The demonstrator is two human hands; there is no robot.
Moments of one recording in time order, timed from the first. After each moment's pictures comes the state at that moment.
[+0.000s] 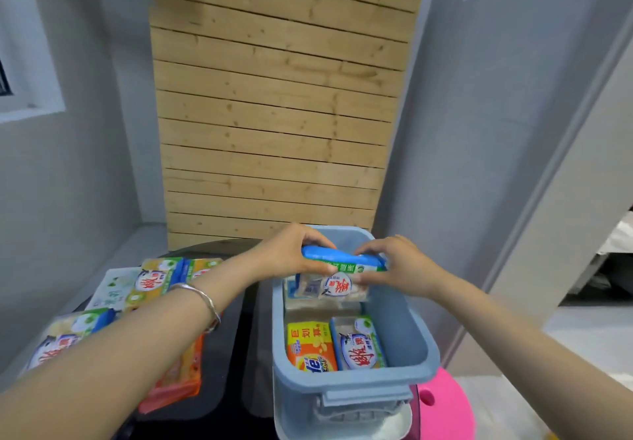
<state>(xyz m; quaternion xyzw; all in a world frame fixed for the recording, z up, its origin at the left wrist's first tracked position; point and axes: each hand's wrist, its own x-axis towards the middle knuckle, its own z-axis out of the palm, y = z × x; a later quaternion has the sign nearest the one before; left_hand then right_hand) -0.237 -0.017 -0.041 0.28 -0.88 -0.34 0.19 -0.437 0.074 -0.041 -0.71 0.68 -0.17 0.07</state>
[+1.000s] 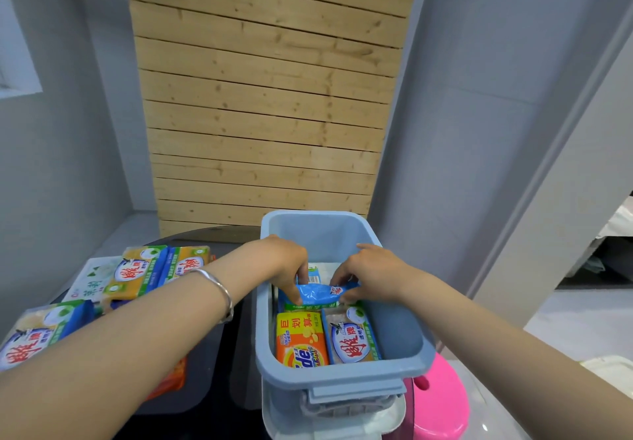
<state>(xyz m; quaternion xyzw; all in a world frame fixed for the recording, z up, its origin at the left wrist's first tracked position) -0.262 -0.014 -0.050 0.33 -0.92 -0.05 -0.20 -0.419 0.061 -0.066 -0.77 0.64 0.06 0.01</state>
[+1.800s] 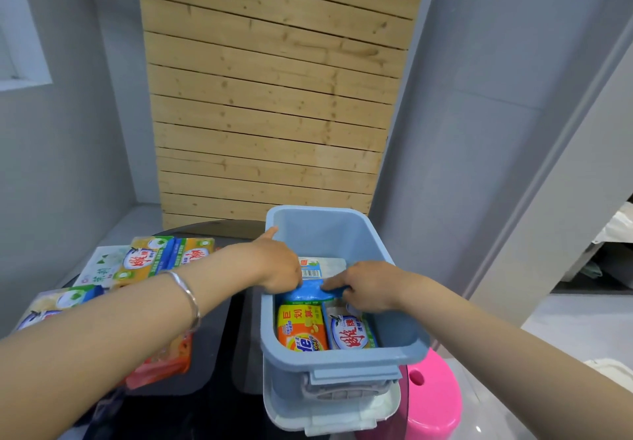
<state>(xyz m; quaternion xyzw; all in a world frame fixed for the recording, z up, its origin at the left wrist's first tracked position) -0.241 -0.005 -0.062 0.31 -0.92 0.03 -0.23 -0.396 0.079 -0.062 -0.72 0.67 0.15 0.10</state>
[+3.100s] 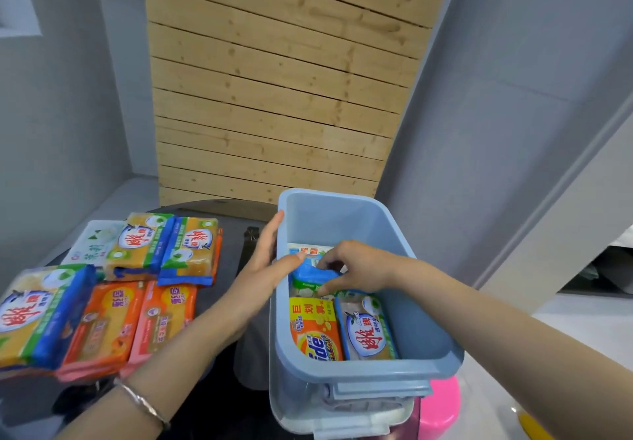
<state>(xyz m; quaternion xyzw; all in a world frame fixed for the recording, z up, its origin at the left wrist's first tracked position) -0.203 0.027 -0.114 0.33 -0.58 -0.64 0.38 -0.389 0.031 -0.082 -0.76 0.62 0.02 0.19</state>
